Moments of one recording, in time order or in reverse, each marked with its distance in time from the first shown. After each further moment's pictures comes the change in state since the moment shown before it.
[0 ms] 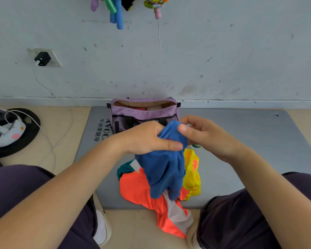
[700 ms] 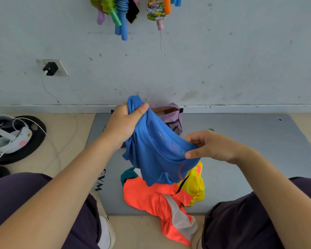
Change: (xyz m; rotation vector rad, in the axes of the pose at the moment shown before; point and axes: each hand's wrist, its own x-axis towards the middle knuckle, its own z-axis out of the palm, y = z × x) left_hand -0.003 -0.027 -0.036 -0.382 0.777 0.032; right_hand 0.007 0.021 -0.023 -0.193 -0.193 0.119
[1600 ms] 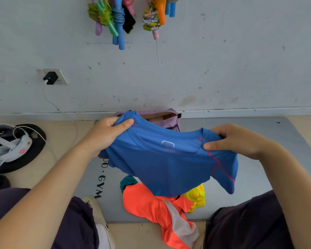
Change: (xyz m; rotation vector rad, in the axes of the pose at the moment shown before) left_hand 0.001 -0.015 -0.041 0.202 -0.102 -0.139; right_hand -0.037 -0.009 -0.044 -0.140 0.166 0.118
